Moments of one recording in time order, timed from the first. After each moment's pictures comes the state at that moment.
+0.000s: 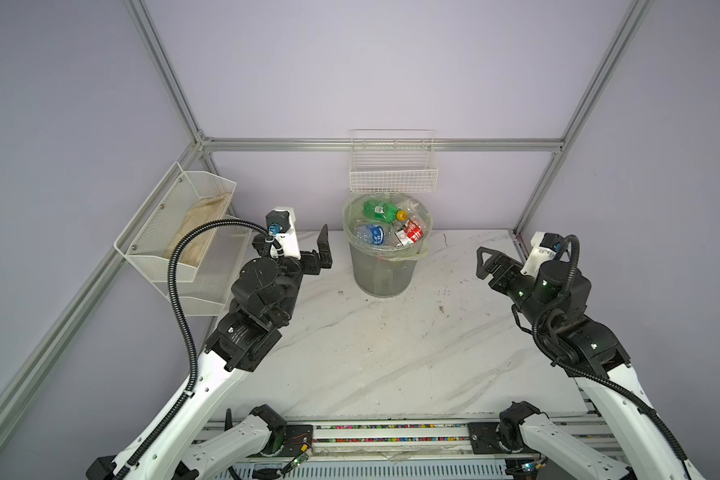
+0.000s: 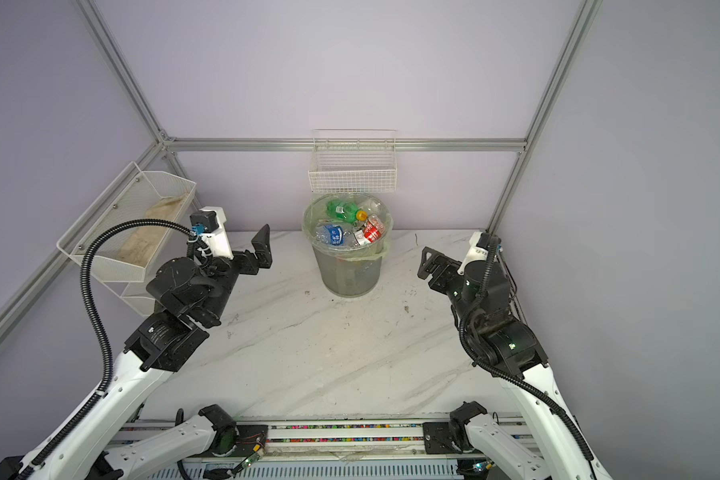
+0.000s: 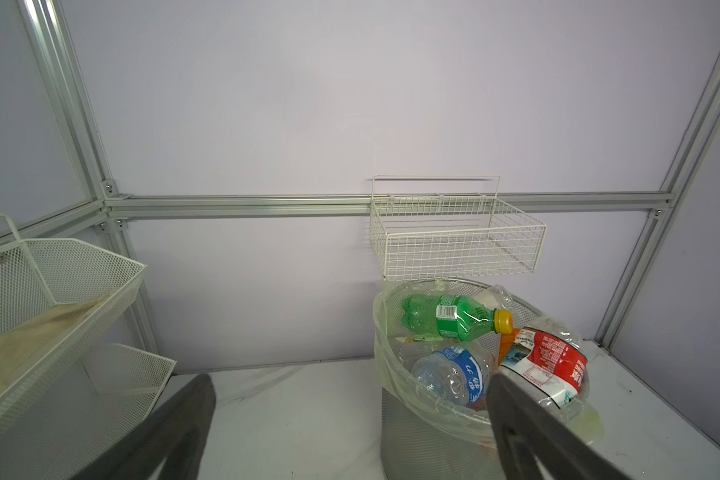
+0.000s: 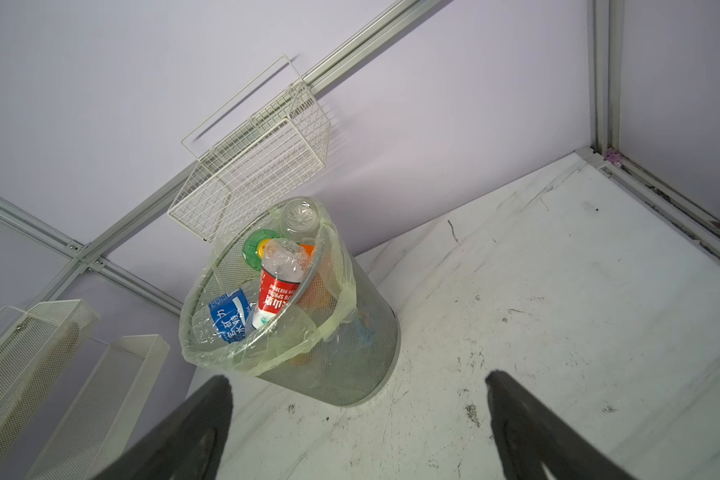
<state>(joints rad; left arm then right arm) -0.58 0.95 1.21 -0.17 -0.53 0.02 0.41 0.85 1.17 -0.55 0.26 0.64</state>
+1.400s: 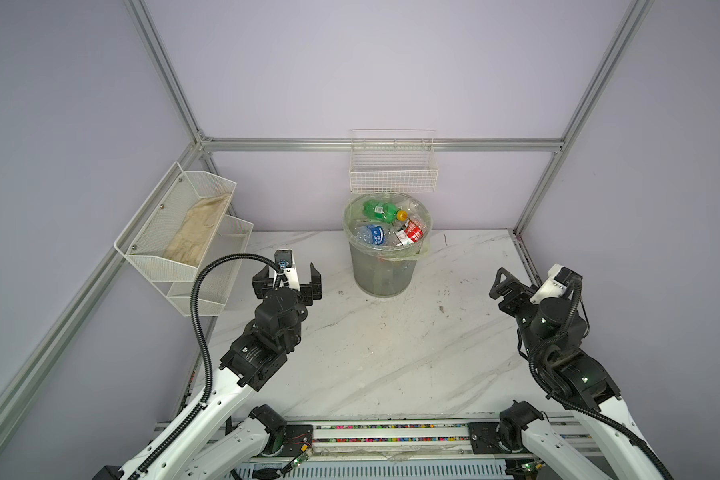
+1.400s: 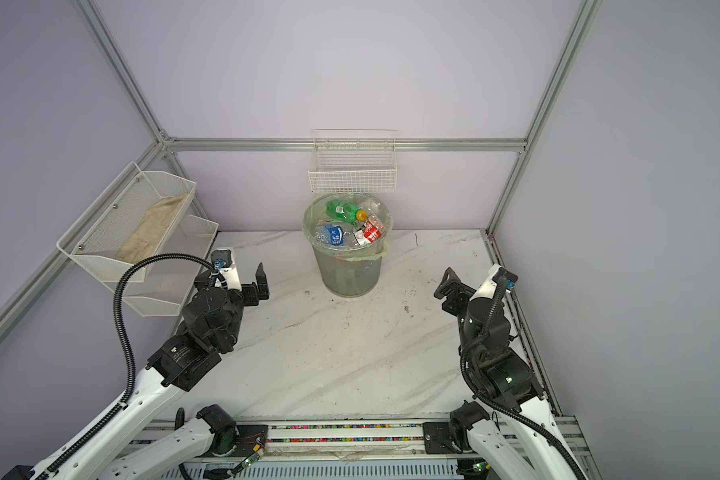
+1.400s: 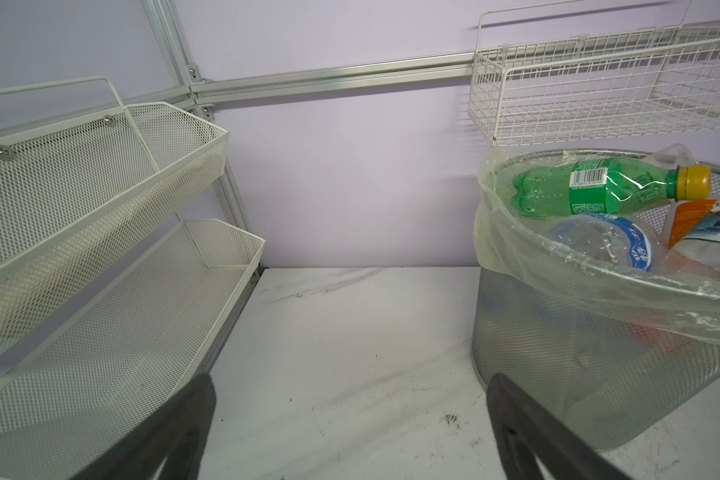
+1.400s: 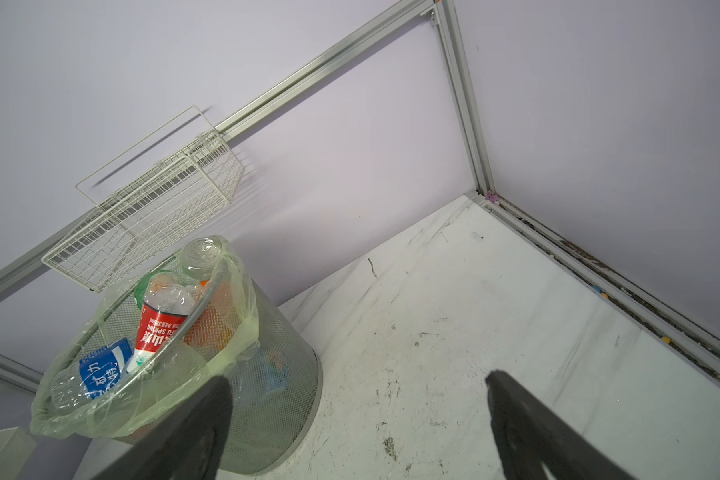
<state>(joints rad) -0.58 0.82 0.88 -0.20 -0.76 0.00 0.41 0.61 0.83 -0.41 0.53 0.60</state>
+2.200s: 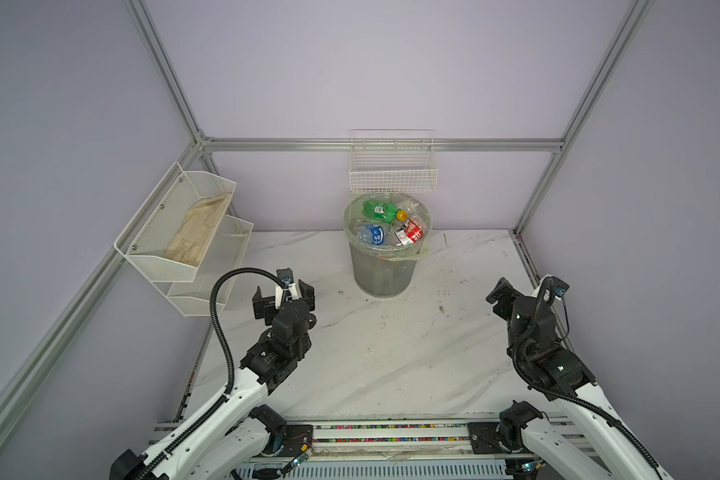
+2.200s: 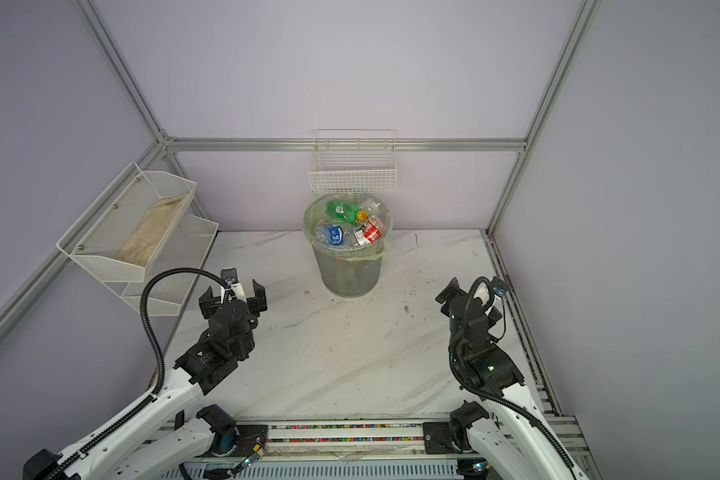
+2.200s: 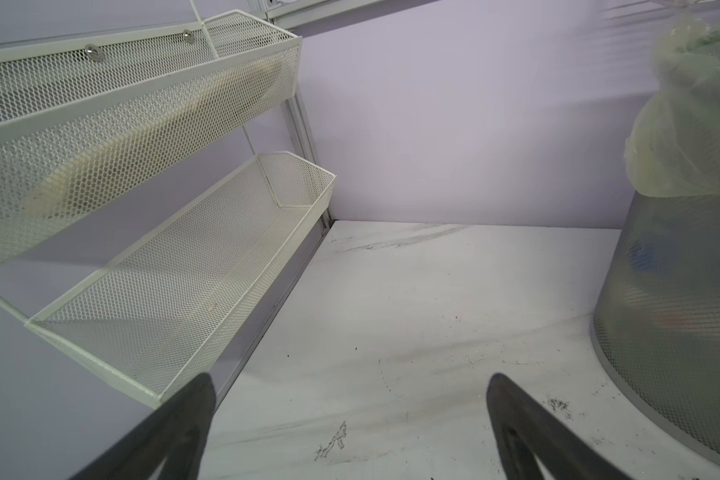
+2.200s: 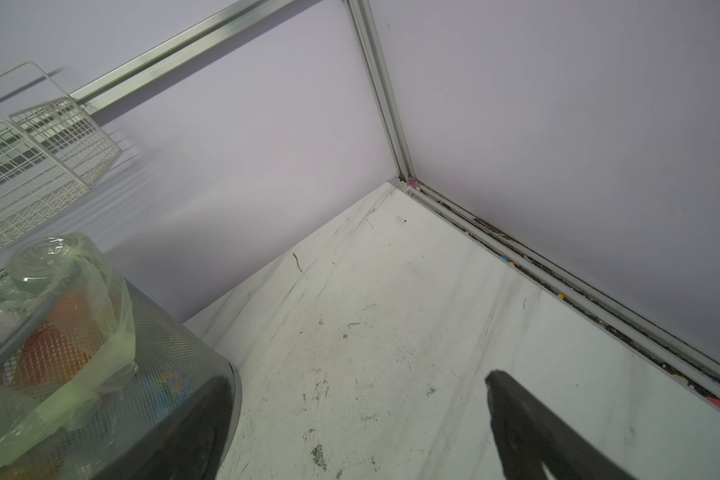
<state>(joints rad) -0.55 0.85 0.63 -0.02 -0.99 0.00 0.41 0.68 0.72 -0.39 0.72 0.66</state>
